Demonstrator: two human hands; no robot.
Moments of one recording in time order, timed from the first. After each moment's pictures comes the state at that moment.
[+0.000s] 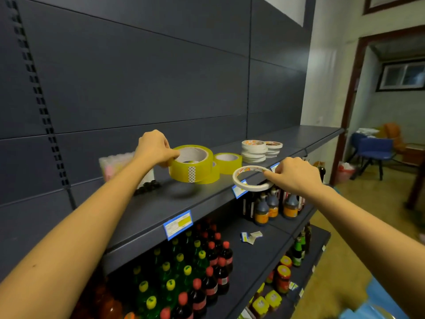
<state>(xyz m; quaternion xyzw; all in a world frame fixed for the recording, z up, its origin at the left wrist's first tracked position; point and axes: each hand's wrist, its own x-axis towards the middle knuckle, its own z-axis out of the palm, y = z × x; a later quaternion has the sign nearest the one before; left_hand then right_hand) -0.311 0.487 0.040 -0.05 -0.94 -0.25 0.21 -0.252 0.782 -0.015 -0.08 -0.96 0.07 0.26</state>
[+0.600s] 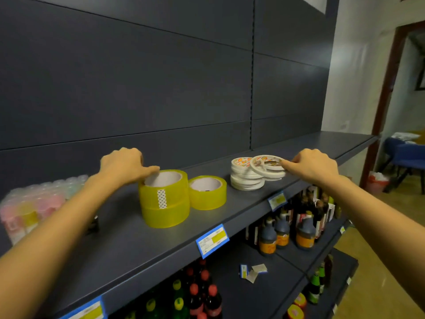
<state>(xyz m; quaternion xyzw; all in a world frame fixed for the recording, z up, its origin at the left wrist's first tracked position) -0.443 0.543 0.033 0.04 -0.98 0.00 0.20 -0.446 0.923 0.007 -0.10 -0.96 0.11 0.25</state>
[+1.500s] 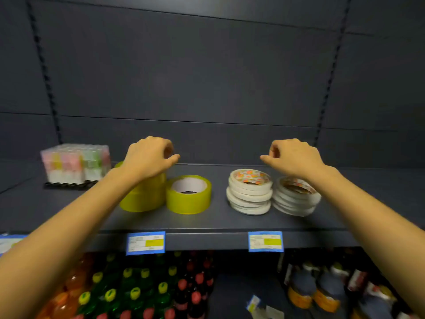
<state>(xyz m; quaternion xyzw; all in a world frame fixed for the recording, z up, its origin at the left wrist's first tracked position) -0.449 0.678 0.020 0.17 -0.93 0.01 0.32 -0.595 0.934 0.039 0.29 -0.93 0.10 0.22</state>
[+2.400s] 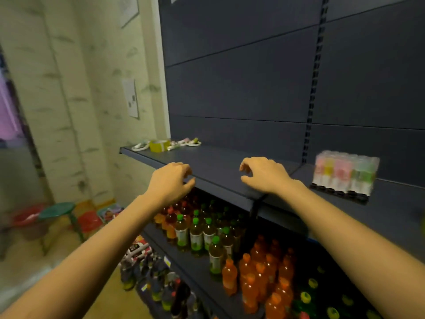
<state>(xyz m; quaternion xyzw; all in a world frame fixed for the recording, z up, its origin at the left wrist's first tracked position) -0.008 0.446 -0.021 0.47 -0.82 0.16 0.27 -0.238 0.491 -0.002 0.72 -0.66 0.17 0.08</state>
